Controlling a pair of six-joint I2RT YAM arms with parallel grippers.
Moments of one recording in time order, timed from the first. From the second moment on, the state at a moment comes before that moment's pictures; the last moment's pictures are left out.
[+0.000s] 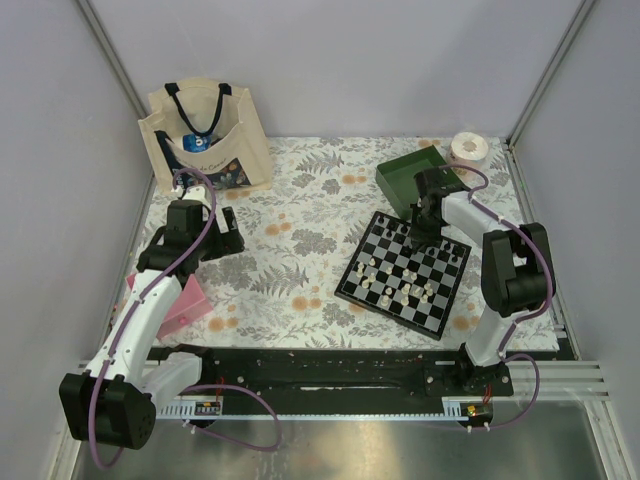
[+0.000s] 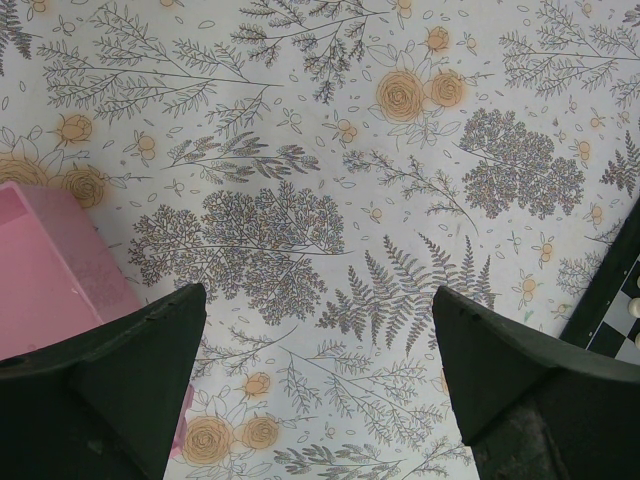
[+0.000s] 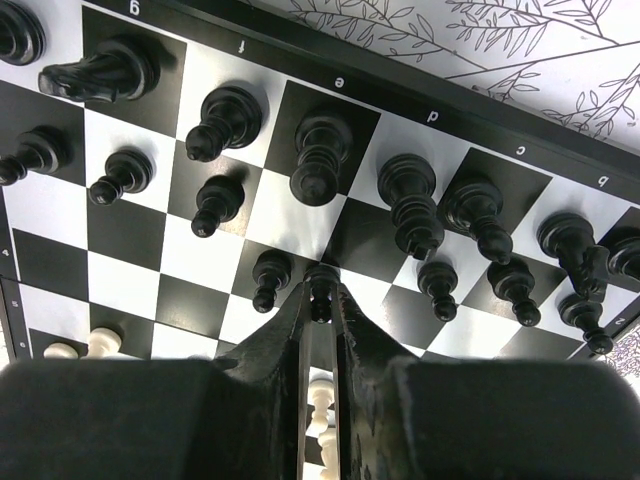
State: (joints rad) left arm -0.14 1.00 0.85 -0.60 -0.02 -0.34; right arm 0.23 1.79 1.23 -0.69 0.03 0.35
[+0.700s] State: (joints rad) left arm -0.14 1.00 0.85 -0.60 -0.02 -0.34; right arm 0.18 1.78 1.23 -0.69 0.07 0.35
